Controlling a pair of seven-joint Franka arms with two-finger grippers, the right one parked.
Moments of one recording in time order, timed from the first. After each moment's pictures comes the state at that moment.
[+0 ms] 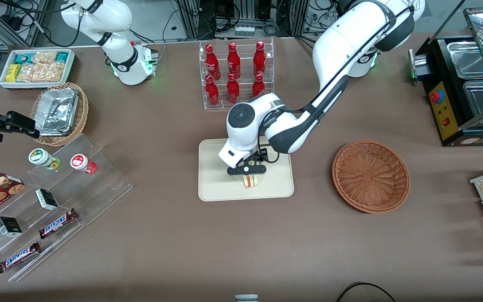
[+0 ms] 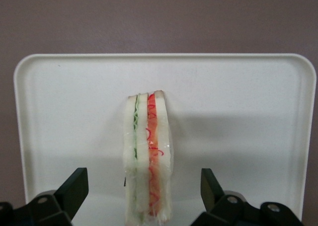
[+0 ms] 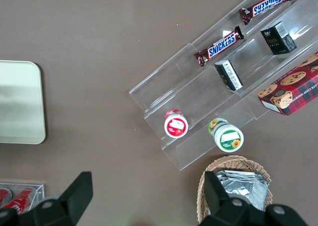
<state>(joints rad) -0.42 0.77 -0.50 -1.39 0.43 2.06 -1.04</state>
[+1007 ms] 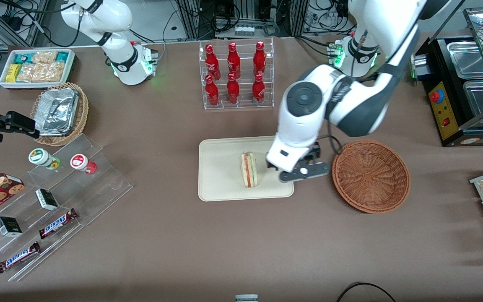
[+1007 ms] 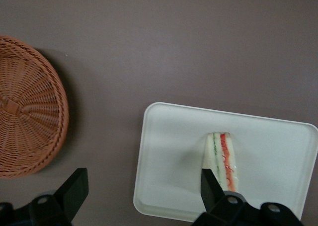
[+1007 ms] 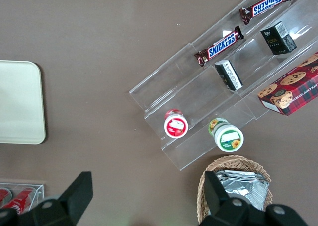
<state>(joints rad) -0.19 0.49 -0.50 -1.39 0.29 1.81 -0.89</state>
